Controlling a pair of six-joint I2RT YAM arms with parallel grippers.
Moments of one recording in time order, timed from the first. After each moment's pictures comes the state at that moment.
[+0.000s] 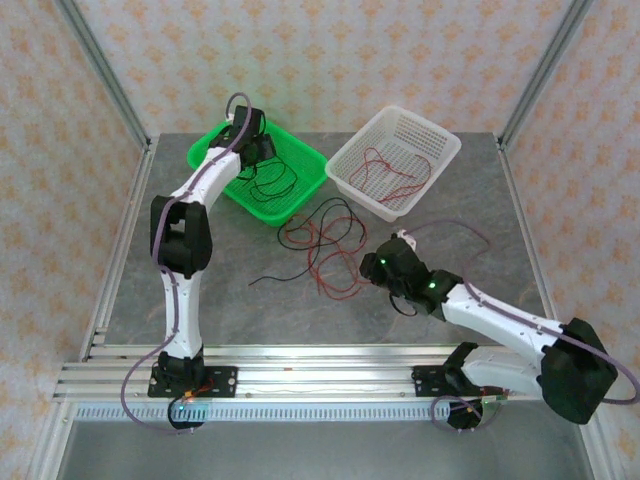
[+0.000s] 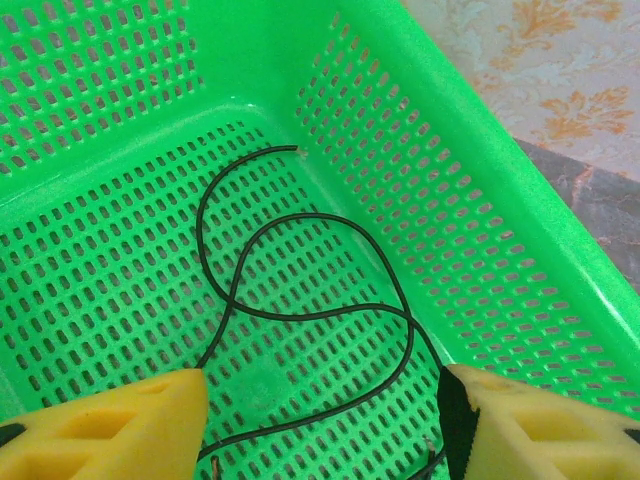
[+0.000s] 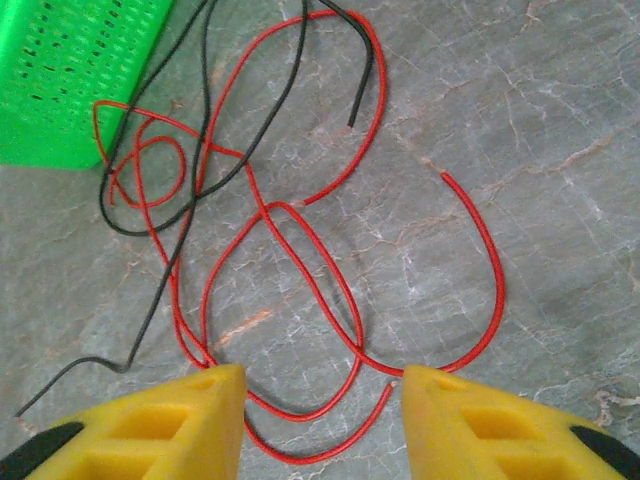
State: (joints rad) left arm -0.16 2.19 1.95 -0.56 -0.16 -0.51; right arm 0.74 1.11 0.60 -0.30 0.17 0.97
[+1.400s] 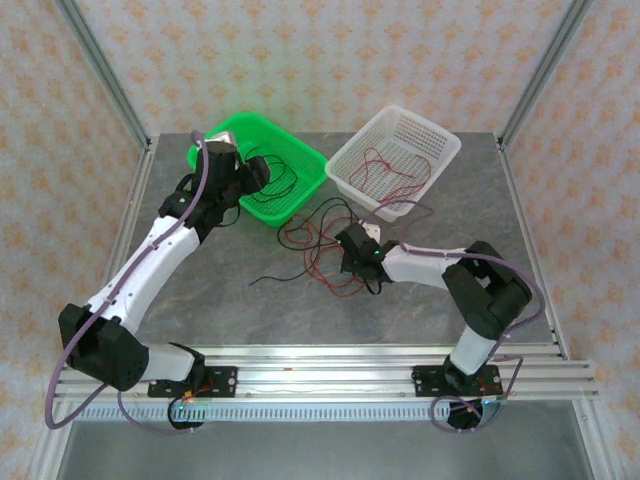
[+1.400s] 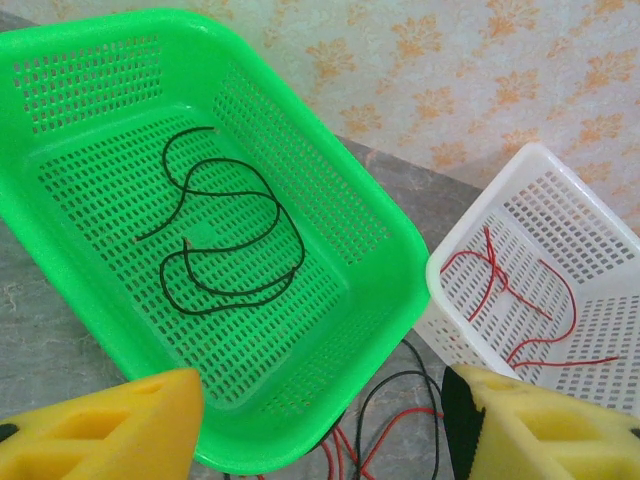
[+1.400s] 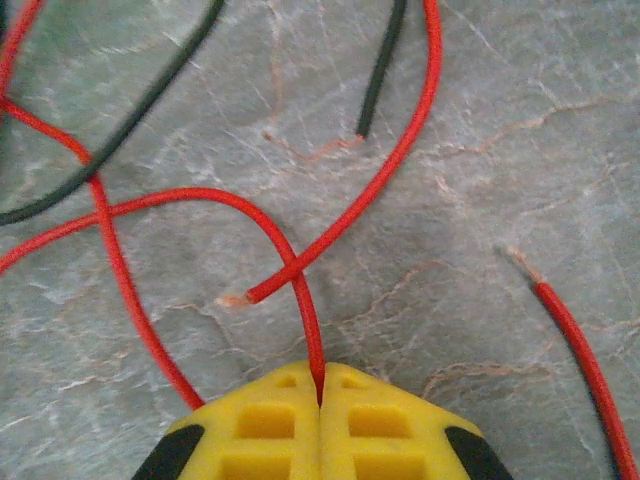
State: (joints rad) left arm -0.31 1.34 1.27 -0.46 -0.15 -0.60; right arm 0.73 1.68 0.89 -0.27 0.24 0.80
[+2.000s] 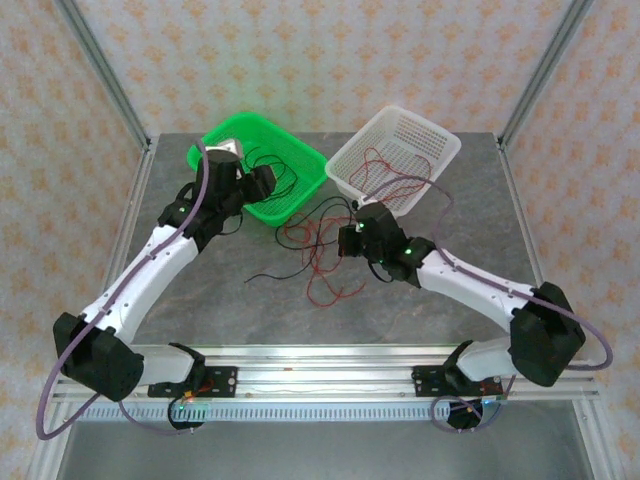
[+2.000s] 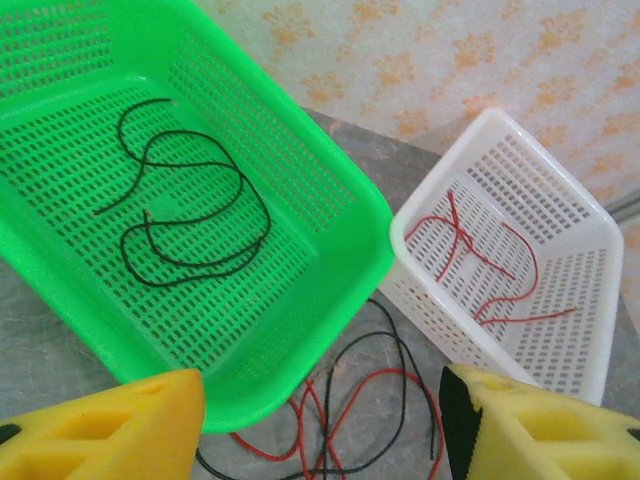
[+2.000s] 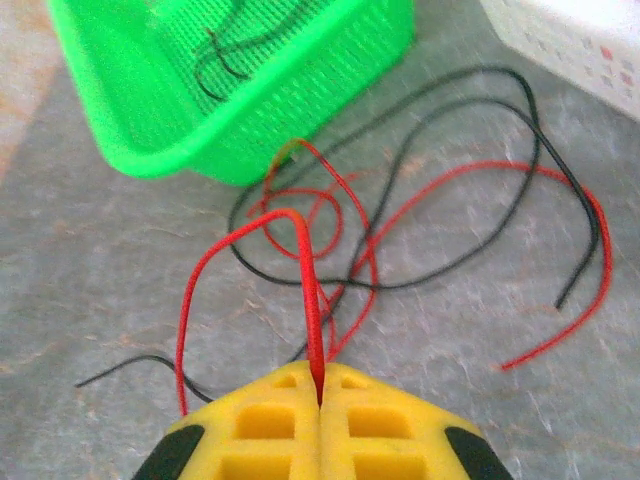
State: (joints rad) left arm -0.34 1.29 1.20 -0.44 -0.08 -0.59; right arm 0.72 1.34 0.90 -0.19 0.04 0.57
